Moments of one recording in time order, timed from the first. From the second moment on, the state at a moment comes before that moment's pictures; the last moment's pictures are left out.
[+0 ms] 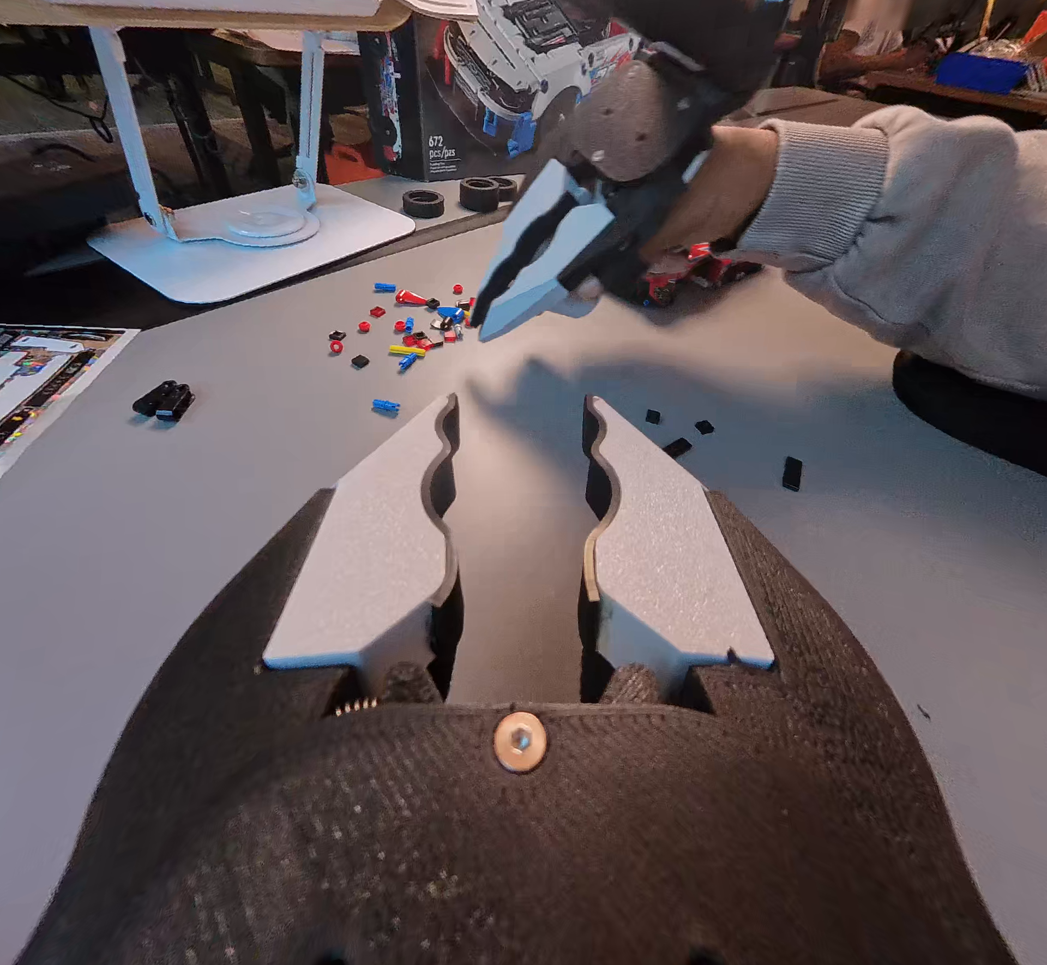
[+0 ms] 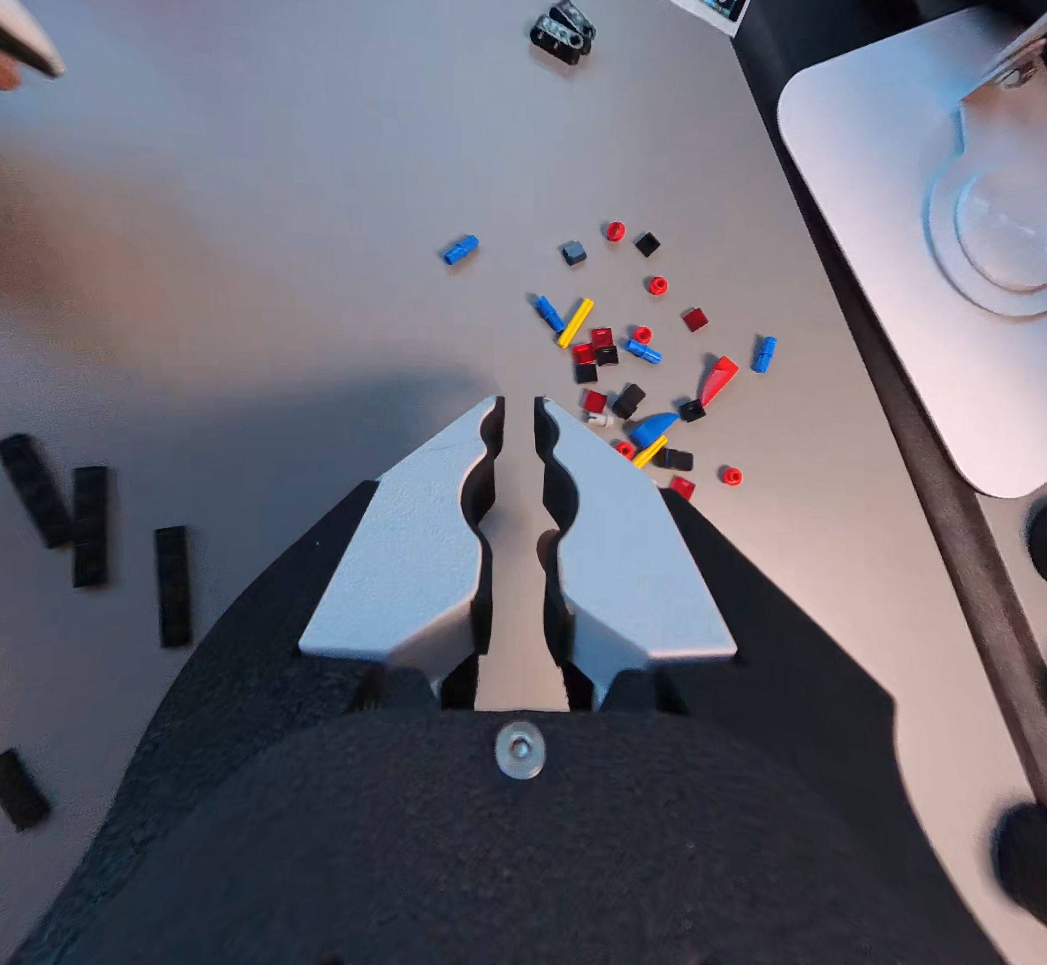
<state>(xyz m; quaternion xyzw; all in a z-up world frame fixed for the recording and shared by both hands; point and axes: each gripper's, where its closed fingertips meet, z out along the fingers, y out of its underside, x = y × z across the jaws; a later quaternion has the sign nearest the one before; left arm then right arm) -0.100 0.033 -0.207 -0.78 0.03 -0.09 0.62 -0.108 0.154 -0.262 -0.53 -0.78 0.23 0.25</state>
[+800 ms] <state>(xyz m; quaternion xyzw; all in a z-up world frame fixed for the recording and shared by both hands) -0.087 0.033 -0.215 -0.79 0.10 -0.08 0.61 -0.132 0.177 -0.286 -0.54 -0.80 0.22 0.17</state>
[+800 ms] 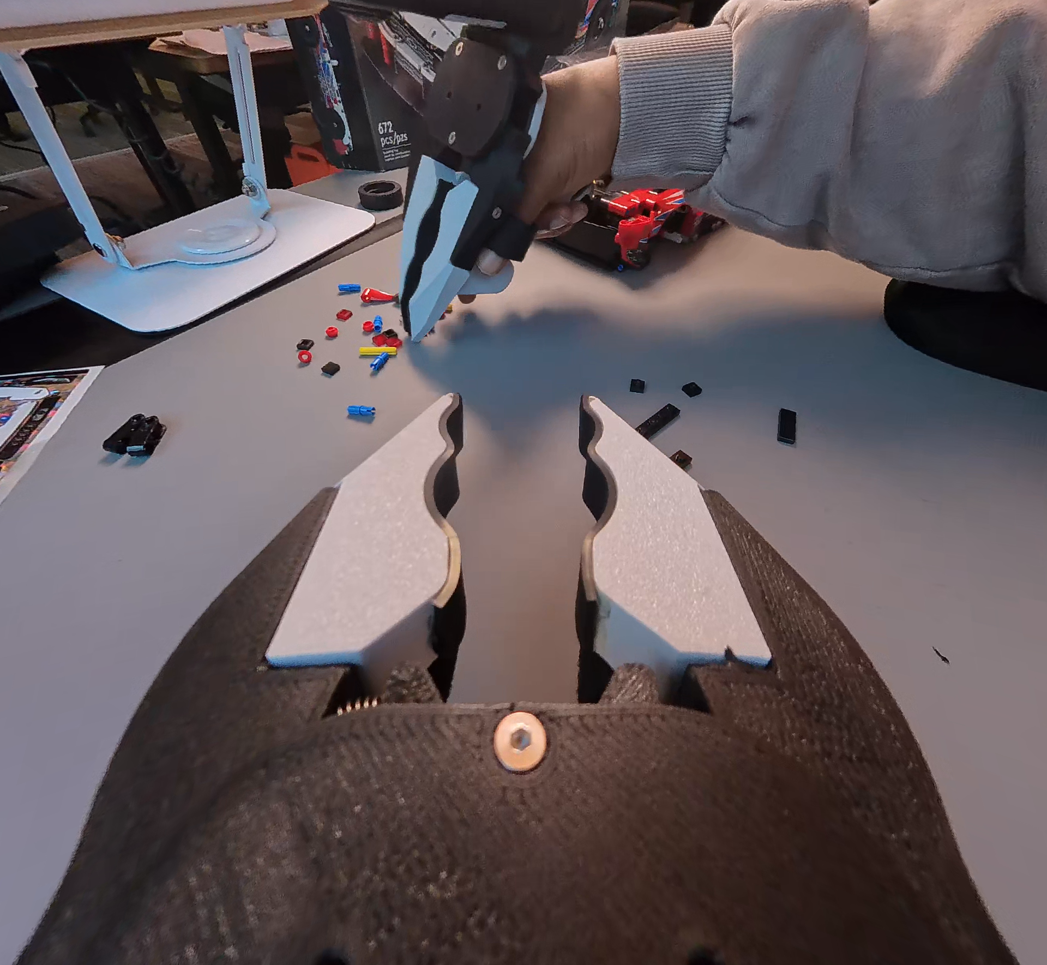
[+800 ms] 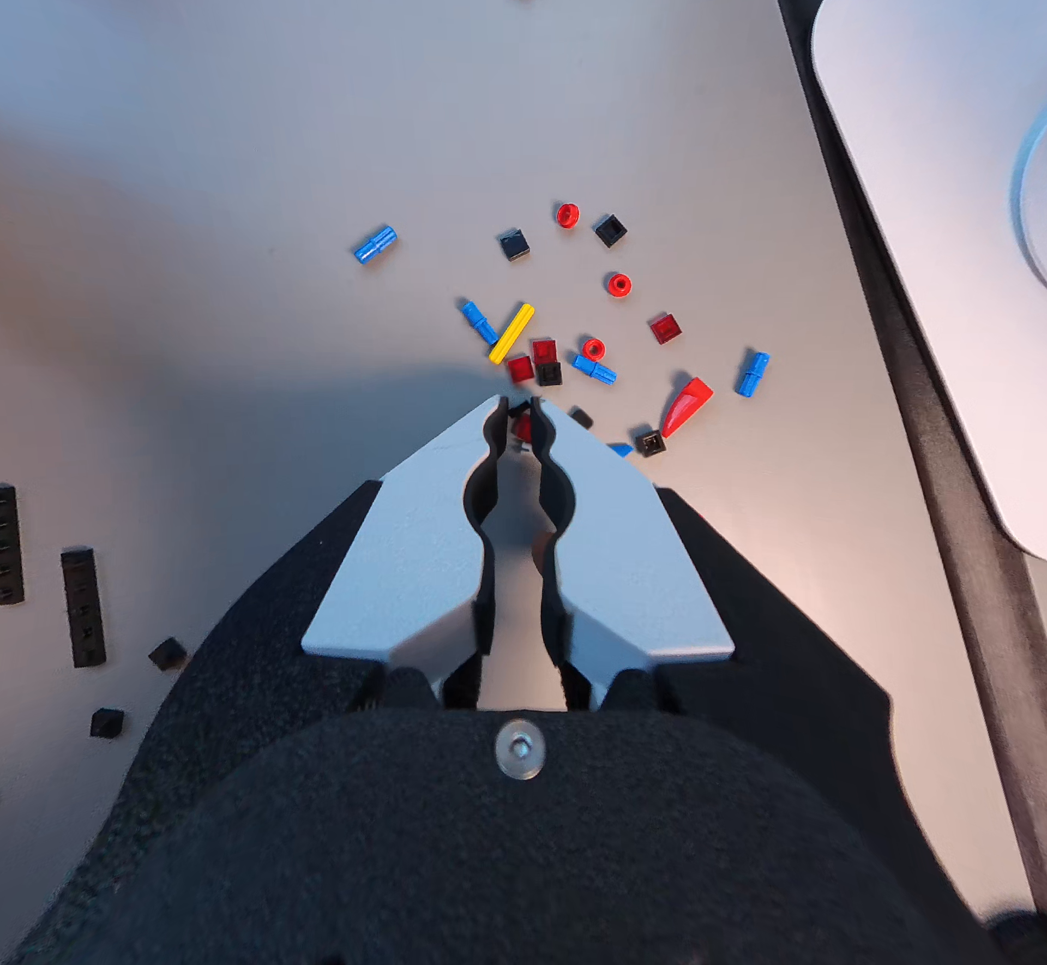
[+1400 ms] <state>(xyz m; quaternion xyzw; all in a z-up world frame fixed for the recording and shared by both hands) -0.075 0.033 -0.225 -0.80 0.13 -0.08 0.58 0.023 0.036 -0.264 -0.38 -0.85 0.34 0.16</state>
